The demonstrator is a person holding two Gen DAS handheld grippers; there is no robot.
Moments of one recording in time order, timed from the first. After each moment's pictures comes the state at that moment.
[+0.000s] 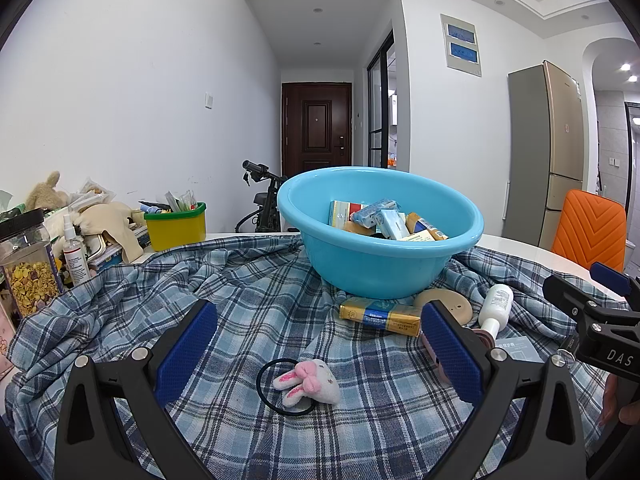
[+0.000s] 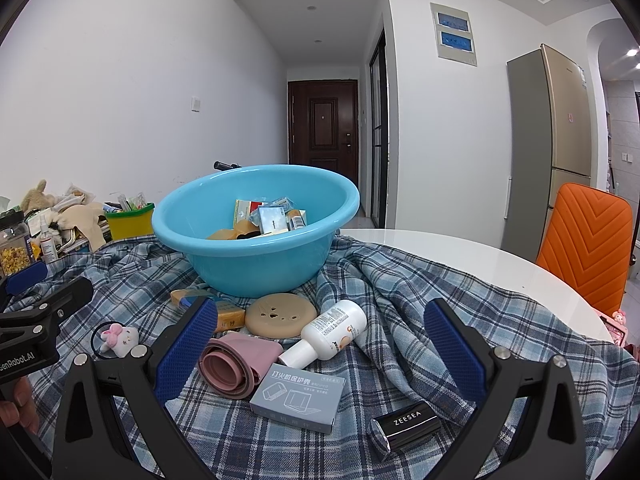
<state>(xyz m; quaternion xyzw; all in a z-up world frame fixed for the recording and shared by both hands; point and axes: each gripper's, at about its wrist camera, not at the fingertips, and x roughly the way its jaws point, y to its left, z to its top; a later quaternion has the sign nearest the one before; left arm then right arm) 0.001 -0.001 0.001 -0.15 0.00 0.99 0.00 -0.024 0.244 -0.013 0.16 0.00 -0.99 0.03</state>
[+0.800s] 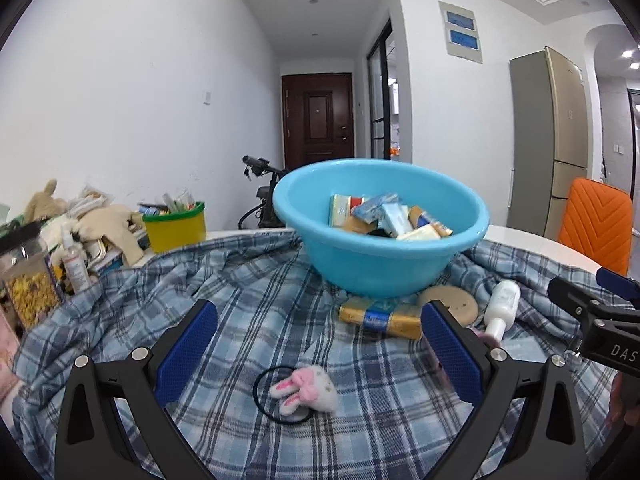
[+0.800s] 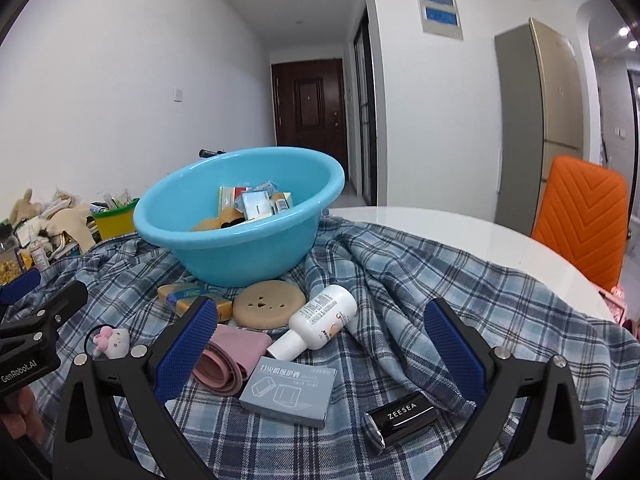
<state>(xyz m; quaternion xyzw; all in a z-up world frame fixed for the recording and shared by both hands) -0.014 0.006 0.010 -0.17 0.01 0.99 0.00 -0.041 0.255 -0.009 0.20 -0.02 -0.98 0.02</state>
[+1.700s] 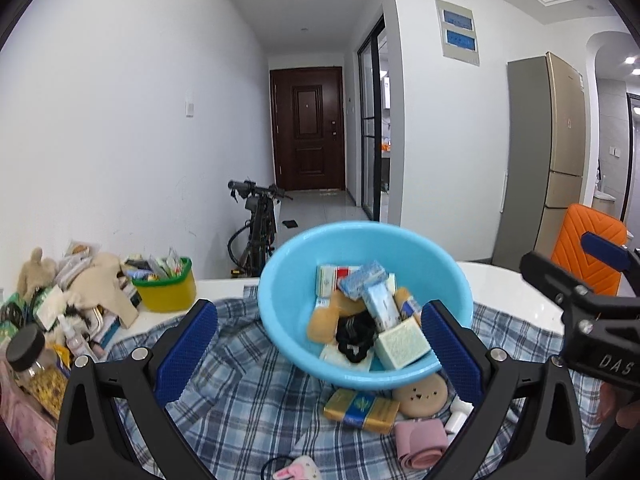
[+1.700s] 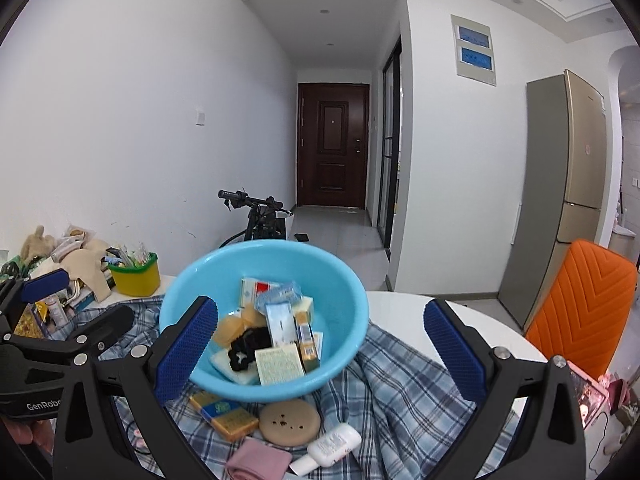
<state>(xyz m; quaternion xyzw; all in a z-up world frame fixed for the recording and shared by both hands) -0.078 0.019 0.153 -0.20 0.02 0.98 0.01 -0.094 0.222 0.137 0.17 0.03 -0.98 0.05</state>
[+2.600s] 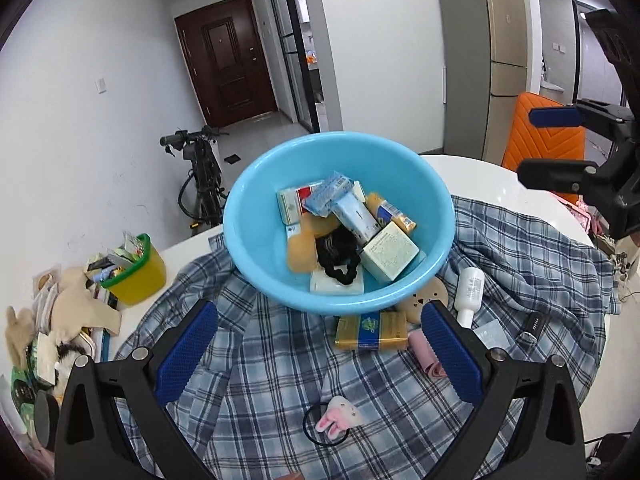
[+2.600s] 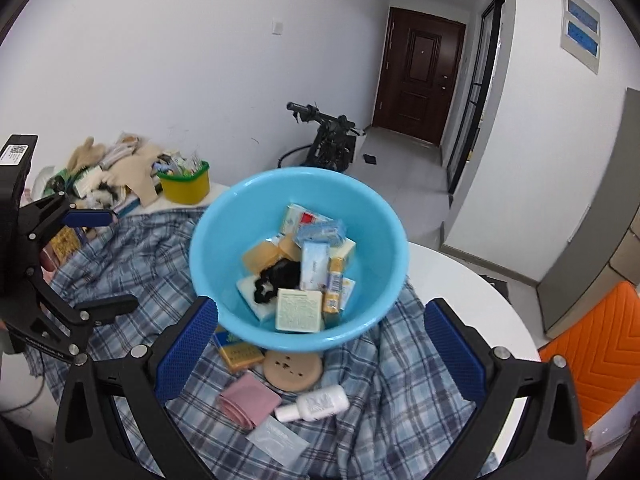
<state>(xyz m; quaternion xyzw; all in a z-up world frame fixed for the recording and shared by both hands) -0.111 0.011 0.135 -0.36 0.13 0.92 0.13 -0.142 0.233 0.148 0.32 0.13 -0.92 0.18</state>
